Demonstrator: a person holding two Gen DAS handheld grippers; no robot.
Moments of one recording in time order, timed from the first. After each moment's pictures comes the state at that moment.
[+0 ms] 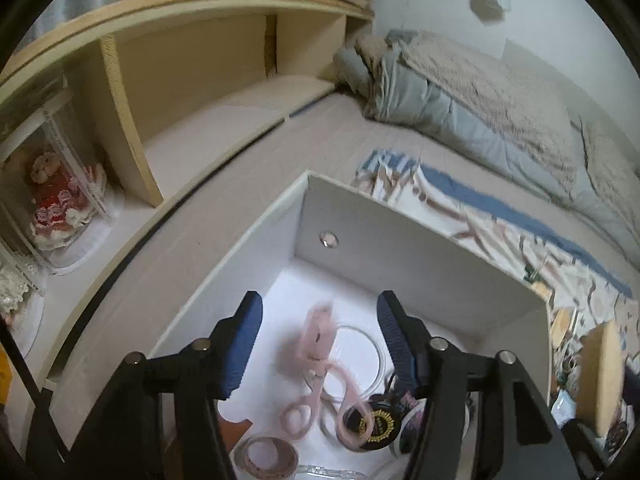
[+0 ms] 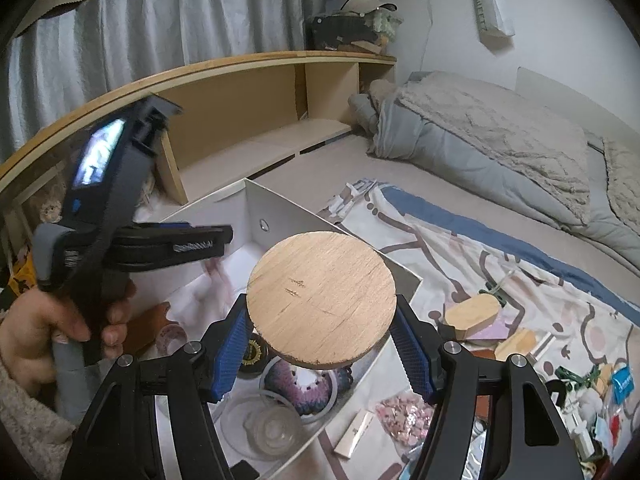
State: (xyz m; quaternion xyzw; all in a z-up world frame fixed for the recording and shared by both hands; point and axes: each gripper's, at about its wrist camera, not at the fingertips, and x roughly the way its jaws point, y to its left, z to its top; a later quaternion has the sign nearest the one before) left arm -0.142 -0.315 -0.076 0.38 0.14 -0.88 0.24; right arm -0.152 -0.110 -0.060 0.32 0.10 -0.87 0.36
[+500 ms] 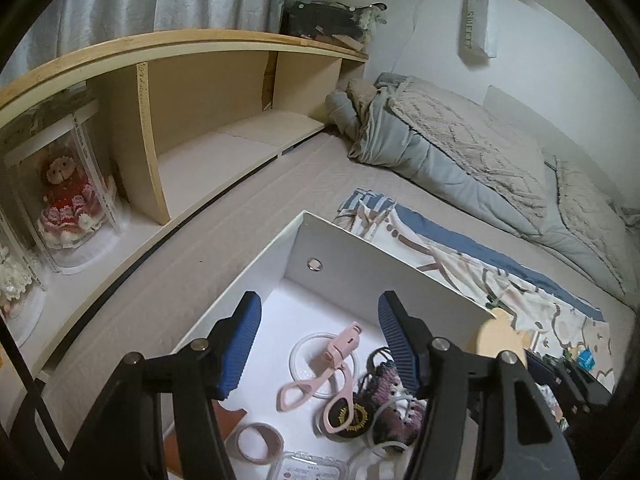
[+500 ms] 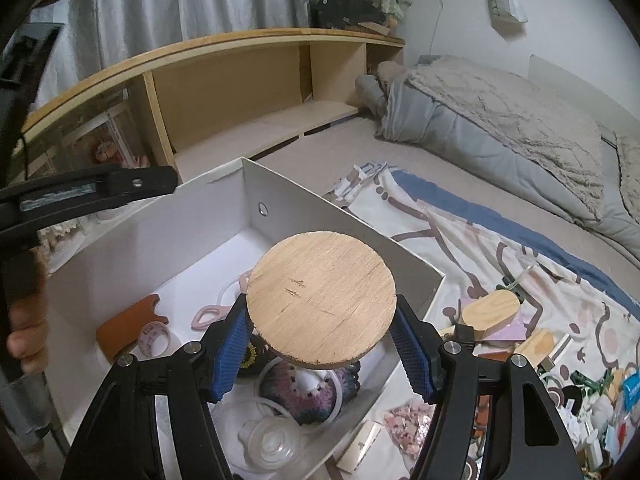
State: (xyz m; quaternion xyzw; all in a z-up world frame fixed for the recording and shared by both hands) left arm -0.102 -0.305 -0.043 0.32 0.16 -0.91 0.22; right arm -0.170 -0.133 -0.084 0.35 0.12 -0.86 0.36
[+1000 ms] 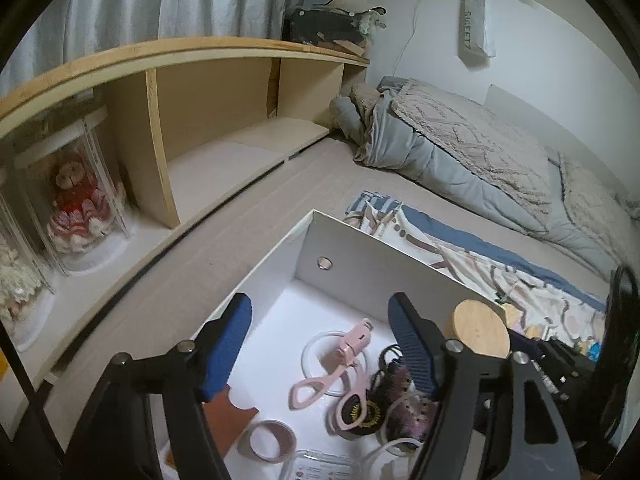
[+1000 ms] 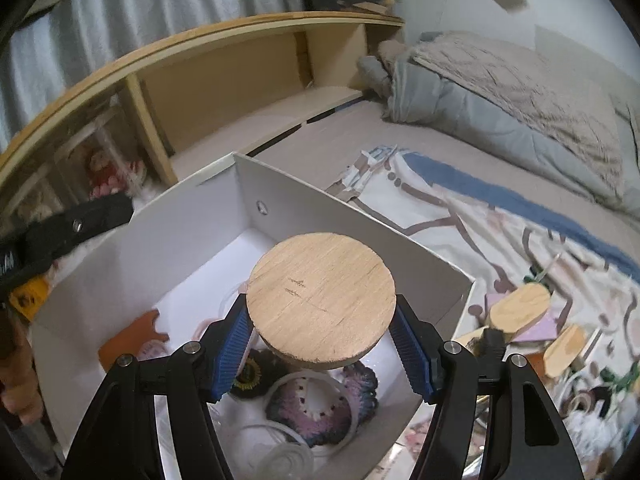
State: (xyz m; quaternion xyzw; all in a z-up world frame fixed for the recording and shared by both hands) left arm -0.094 -0.299 -0.047 0.31 0.14 -0.91 0.24; right arm -0.199 -0.146 -0.100 0.38 0.07 -0.84 0.37
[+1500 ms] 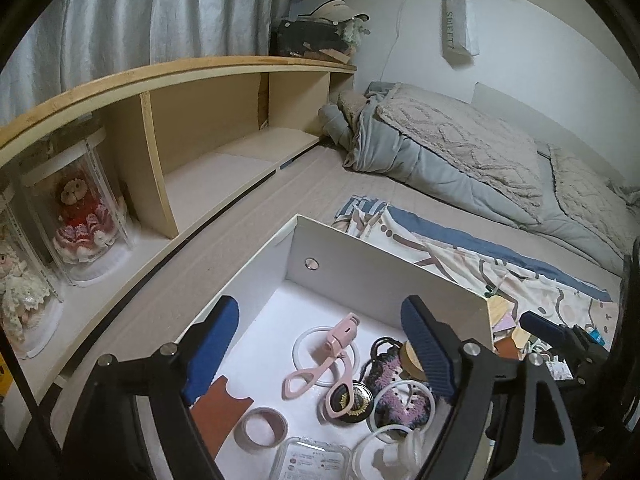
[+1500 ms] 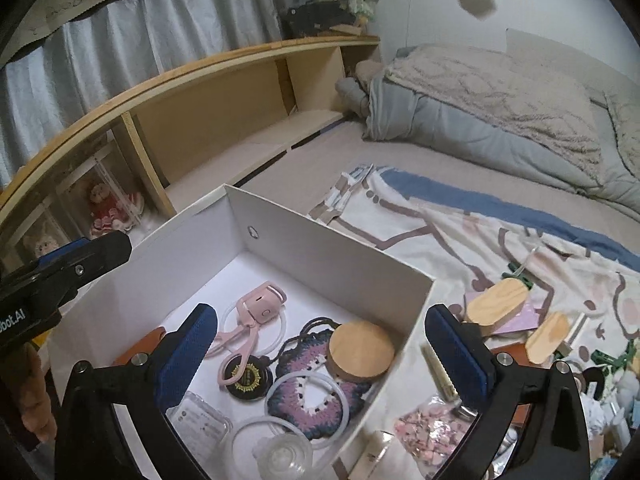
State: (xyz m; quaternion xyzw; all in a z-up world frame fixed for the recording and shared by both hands) left arm -0.081 -0.275 -0.033 0.30 0.12 -0.92 0.23; right arm -0.186 -0.116 -0.079 0.35 0.04 -0.86 0.36
